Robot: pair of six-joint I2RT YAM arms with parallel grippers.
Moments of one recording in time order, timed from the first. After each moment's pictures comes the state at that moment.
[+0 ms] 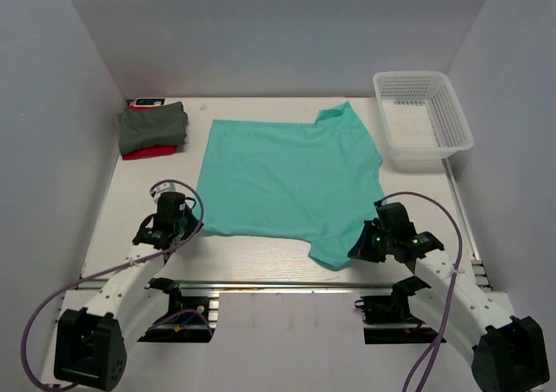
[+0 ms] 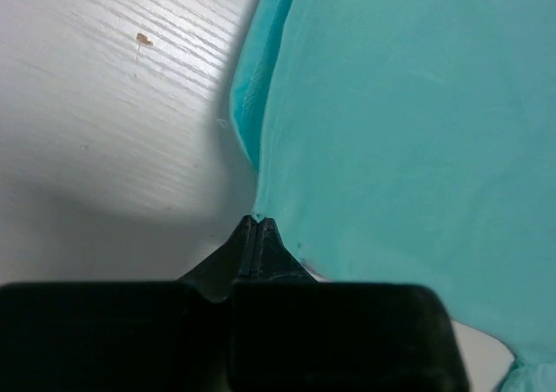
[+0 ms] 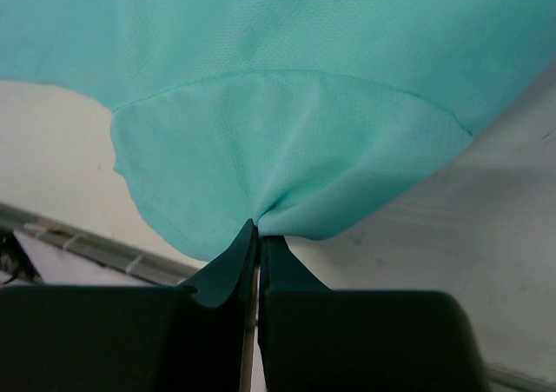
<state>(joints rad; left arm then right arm) -0.21 0.88 0.39 -0.31 -0.13 -0.71 0.40 0.78 0.36 -0.58 -0.22 0.64</state>
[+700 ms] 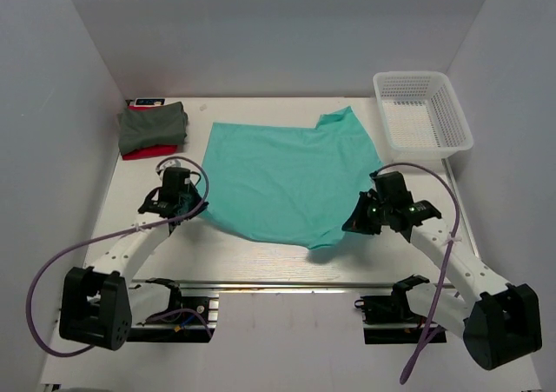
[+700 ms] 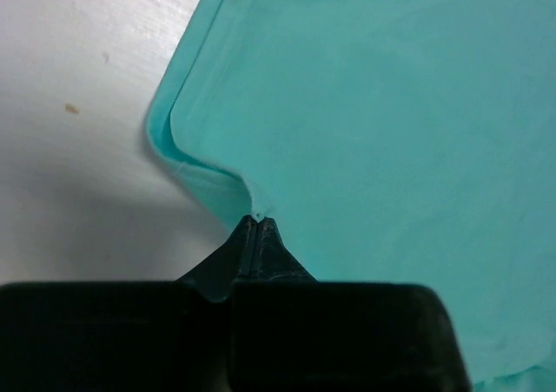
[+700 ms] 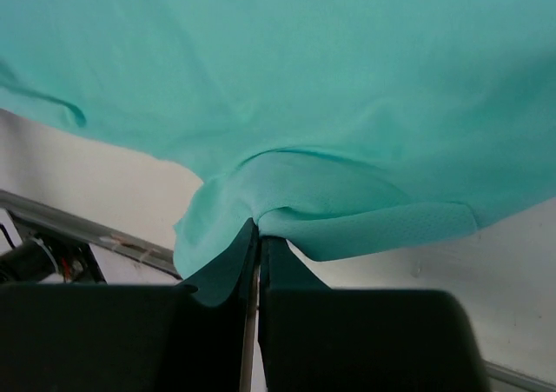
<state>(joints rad) -0.20 1.08 0.57 -0.33 -0.08 -0.72 0.38 0.98 0.61 -0.61 -0.30 0.63</state>
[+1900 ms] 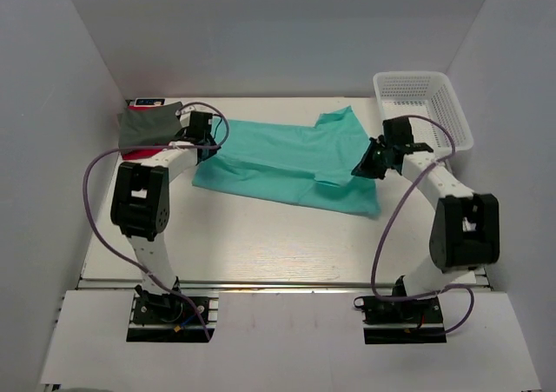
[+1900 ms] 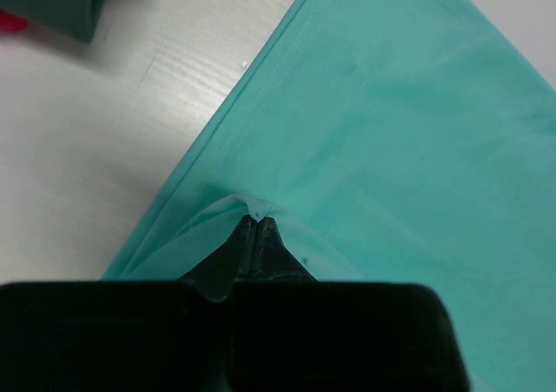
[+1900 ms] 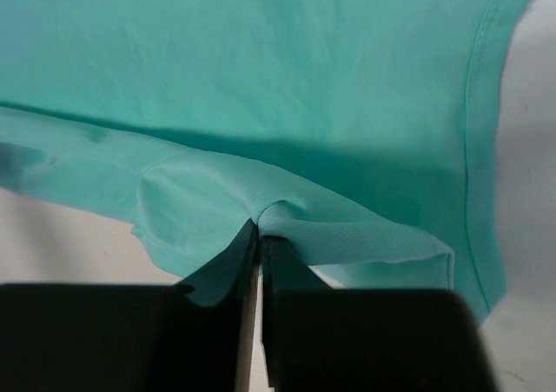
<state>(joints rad) -0.19 1.89 1.27 -0.16 -0.29 -0.61 0.14 1.55 1.09 -0.48 -0.24 0.55</state>
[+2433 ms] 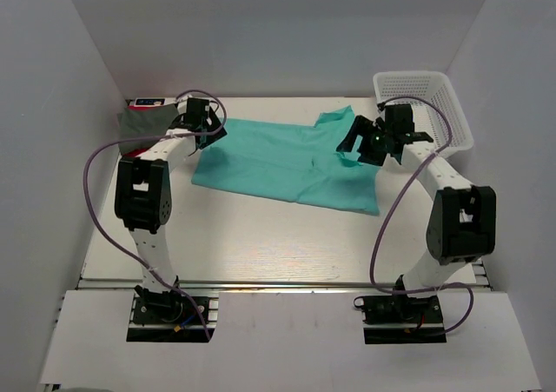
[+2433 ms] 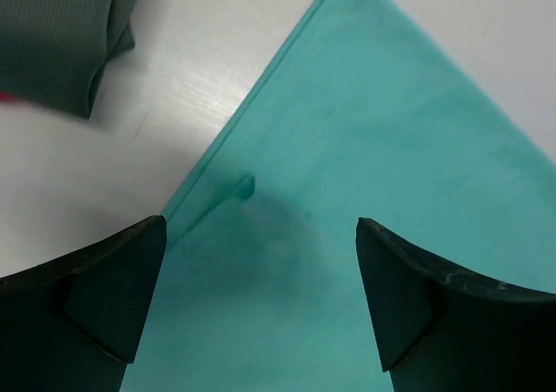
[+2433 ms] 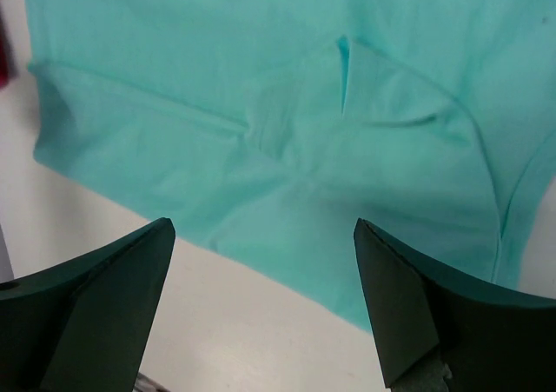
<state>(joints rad) -0.17 2.03 1.53 -0.28 -0.29 -0.60 0.12 1.70 1.29 -0.40 -0.36 0.49</state>
